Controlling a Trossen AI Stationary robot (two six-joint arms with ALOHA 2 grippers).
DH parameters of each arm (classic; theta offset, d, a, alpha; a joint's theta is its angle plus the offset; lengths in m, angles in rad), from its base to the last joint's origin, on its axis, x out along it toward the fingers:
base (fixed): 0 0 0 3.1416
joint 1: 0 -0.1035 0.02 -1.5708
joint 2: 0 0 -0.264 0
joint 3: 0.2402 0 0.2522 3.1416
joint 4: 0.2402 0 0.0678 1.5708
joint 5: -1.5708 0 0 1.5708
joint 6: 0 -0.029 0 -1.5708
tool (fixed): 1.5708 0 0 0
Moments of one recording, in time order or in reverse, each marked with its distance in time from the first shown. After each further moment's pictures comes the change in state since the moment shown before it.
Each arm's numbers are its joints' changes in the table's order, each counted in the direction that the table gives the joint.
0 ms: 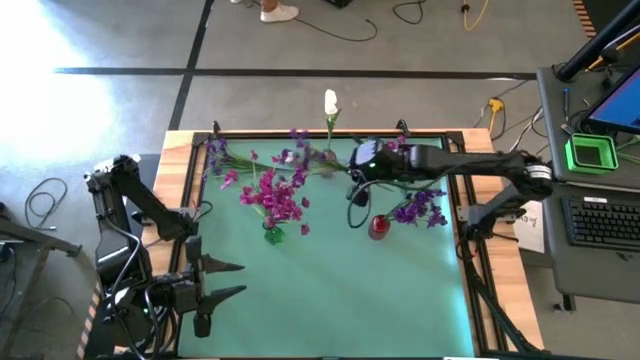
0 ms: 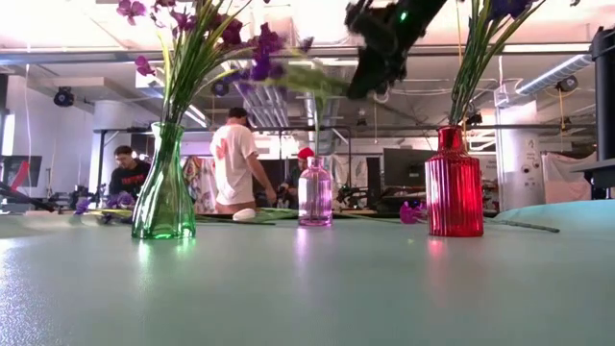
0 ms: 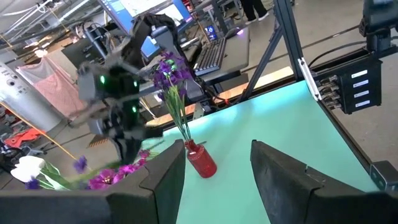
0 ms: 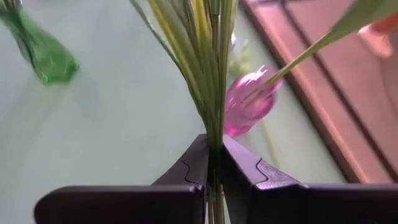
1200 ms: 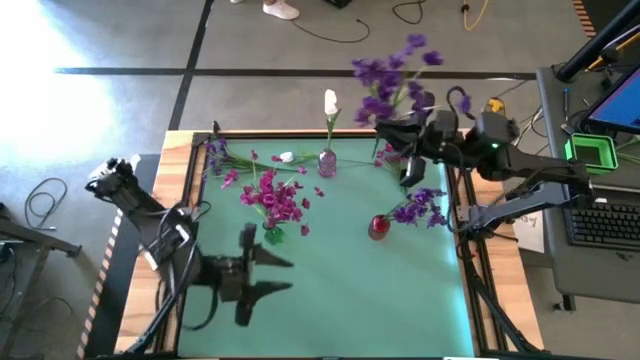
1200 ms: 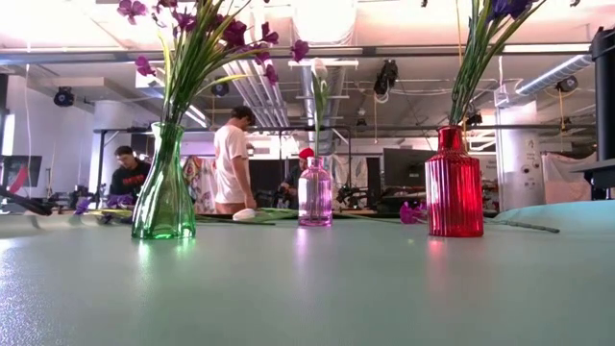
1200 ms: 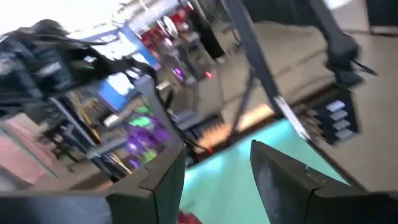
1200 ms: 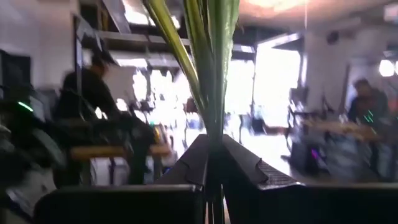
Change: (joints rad) left arm -0.362 -0.018 -0.076 -0.596 -0.526 -0.576; right arm -0.098 0.405 0.001 -0.674 0.098 0.139
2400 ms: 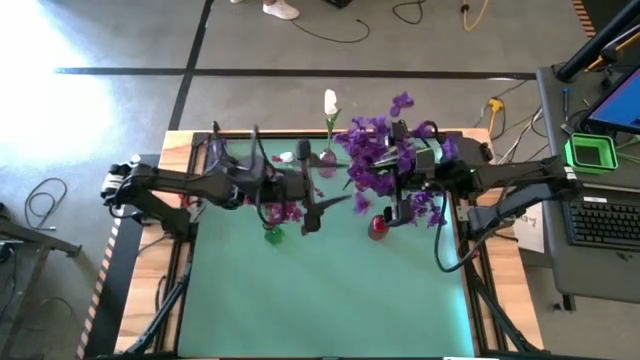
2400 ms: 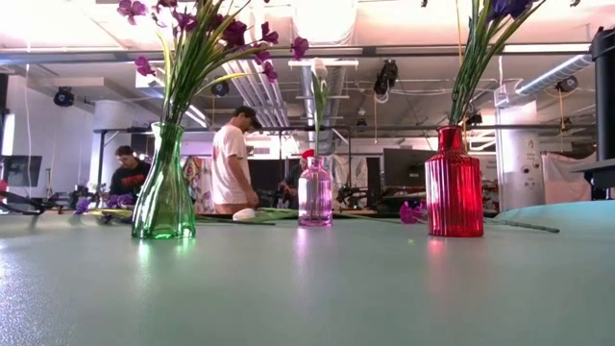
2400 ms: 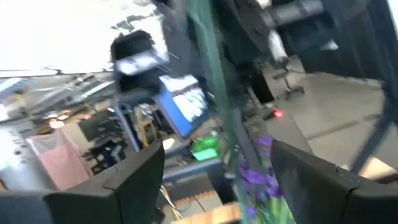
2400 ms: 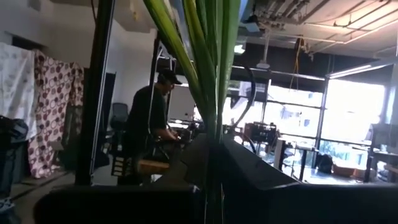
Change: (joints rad) left arm -0.662 -0.137 -0.025 -0.467 -0.574 -0.047; right arm -0.180 -0.158 -0.001 -0.255 0.127 0.063
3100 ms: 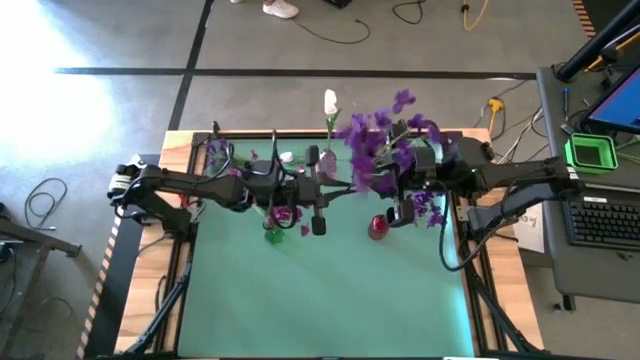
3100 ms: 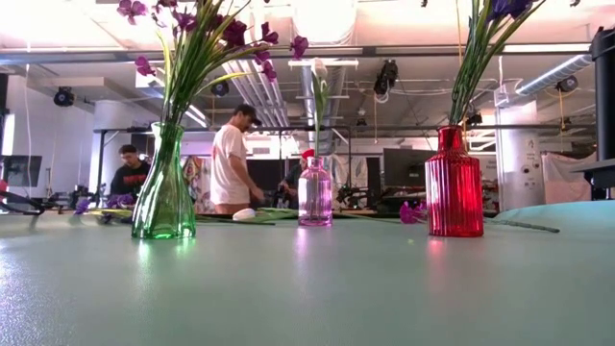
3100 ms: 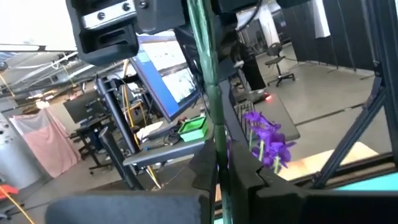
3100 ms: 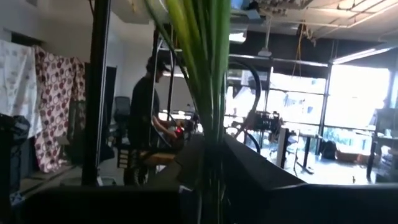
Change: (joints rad) left arm 0.000 -0.056 -0.001 0.018 0.005 0.054; right arm 0.000 0.017 0.000 0.065 -0.008 -0.038
